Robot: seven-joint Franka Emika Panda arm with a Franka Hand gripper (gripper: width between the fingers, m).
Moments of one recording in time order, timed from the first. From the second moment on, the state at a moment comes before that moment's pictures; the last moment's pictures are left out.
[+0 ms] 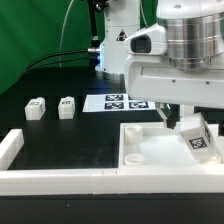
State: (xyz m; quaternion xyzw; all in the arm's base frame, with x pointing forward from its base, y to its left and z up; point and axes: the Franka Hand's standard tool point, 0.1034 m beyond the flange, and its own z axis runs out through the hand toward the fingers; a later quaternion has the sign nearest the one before) arm 0.629 0.090 0.078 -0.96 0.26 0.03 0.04
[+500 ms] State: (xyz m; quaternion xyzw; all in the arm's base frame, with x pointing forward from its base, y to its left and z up) arm 0.640 0.094 0.081 -0.98 0.18 0.02 0.05
